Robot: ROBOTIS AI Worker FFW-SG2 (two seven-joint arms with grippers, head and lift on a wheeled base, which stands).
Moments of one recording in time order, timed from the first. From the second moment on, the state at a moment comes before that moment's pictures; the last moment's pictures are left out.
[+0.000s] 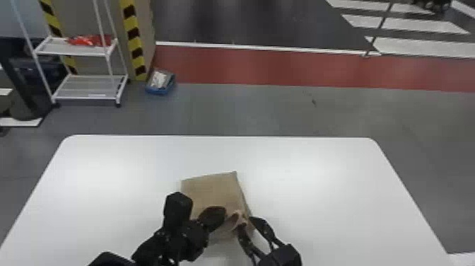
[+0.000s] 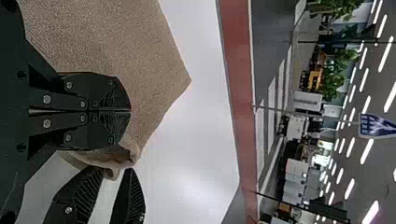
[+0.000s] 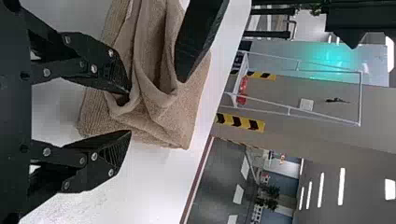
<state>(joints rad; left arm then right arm) 0.08 0.13 -0.40 -1.45 0.11 0.23 -0.29 0.25 -0.05 0.15 -1.20 0.26 -0.39 0.17</state>
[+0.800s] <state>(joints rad) 0.03 0.13 -0.40 -1.40 0.05 0.30 -0.26 0.27 -0.05 0.14 -1.21 0.20 -0.38 0.04</state>
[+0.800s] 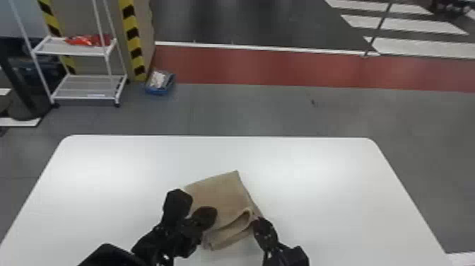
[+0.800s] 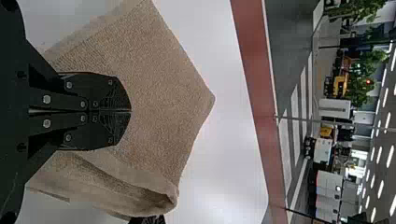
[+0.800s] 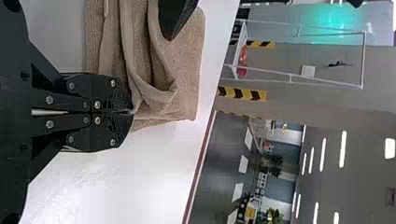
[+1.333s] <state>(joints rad) 0.05 0.13 -0.41 -1.41 0.03 0.36 -0.23 0.30 -0.05 0.12 -1.23 0.15 -0.37 0.03</state>
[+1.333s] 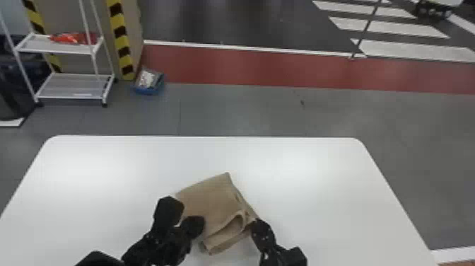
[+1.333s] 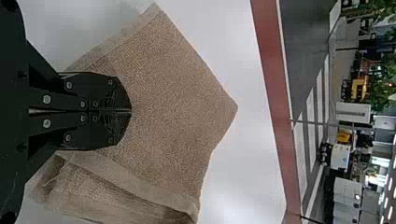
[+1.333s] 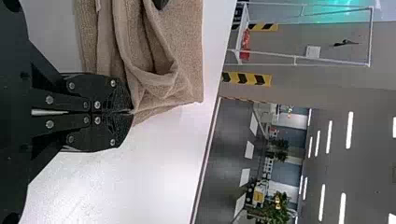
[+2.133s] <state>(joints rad) 0.04 0.12 -0.41 -1.41 0.02 0.40 -0.24 0.32 -0.06 0.11 -1.28 0.14 -0.32 -0.02</state>
